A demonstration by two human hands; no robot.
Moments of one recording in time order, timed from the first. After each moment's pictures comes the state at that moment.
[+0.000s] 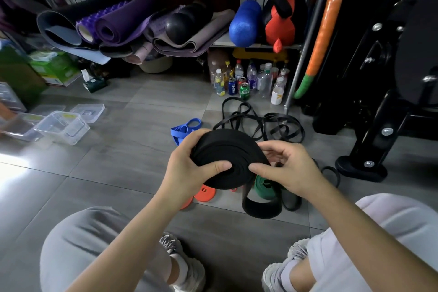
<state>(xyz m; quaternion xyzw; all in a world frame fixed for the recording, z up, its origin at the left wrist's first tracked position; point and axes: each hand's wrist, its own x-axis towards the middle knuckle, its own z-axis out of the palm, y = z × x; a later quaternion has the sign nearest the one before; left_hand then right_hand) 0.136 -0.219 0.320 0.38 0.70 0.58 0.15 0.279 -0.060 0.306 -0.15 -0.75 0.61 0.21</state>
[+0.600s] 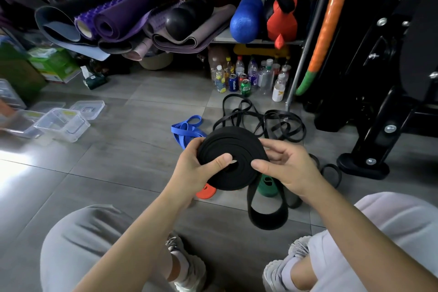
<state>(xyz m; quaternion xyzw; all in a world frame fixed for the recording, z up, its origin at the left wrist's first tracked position) 0.137 -0.211 0.302 0.27 0.69 0.61 0.28 0.275 -0.057 0.287 -0.15 -0.67 0.70 0.20</state>
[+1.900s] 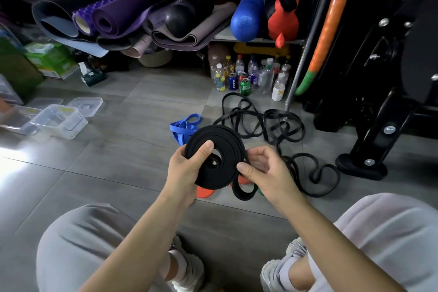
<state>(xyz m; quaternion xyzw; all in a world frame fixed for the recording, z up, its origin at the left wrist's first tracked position) 0.128 -0.207 0.284 0.09 0.61 0.72 0.32 0.256 -0.087 0.262 -0.27 -0.64 0.69 0.21</state>
